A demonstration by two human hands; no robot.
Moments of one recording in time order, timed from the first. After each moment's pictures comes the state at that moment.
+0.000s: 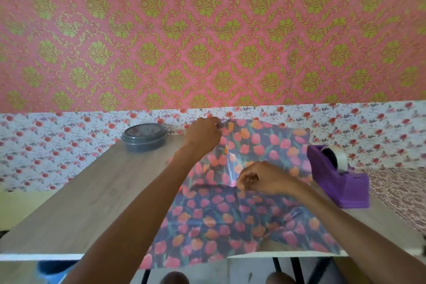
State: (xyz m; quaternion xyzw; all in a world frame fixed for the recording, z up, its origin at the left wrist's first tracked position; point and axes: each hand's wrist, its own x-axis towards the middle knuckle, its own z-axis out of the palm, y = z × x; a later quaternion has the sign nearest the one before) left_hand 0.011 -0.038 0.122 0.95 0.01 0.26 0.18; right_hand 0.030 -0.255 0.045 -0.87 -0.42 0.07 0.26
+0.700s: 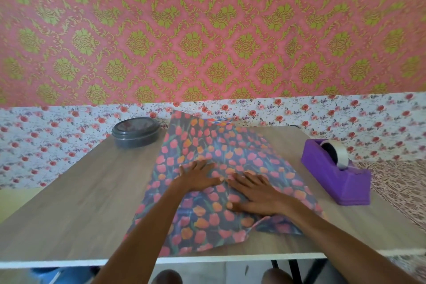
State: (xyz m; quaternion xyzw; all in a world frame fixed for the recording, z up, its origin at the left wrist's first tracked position) left_hand 0.037 -0.016 -0.018 0.99 0.04 -0.07 0.11; right_hand 0.041 -0.252 -0.023 -0.92 -0.38 0.08 0.04
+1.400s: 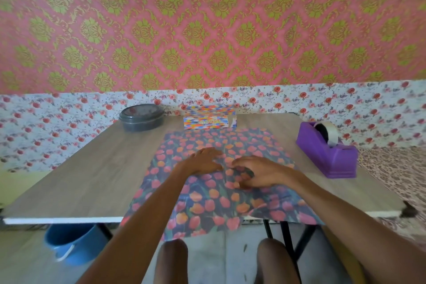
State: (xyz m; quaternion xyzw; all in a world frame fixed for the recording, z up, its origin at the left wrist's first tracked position) left_hand -0.001 -0.039 -0.009 0.99 -0.01 -0.08 0.13; right_hand 0.018 -0.265 0.002 -0.89 -0.43 0.06 0.10
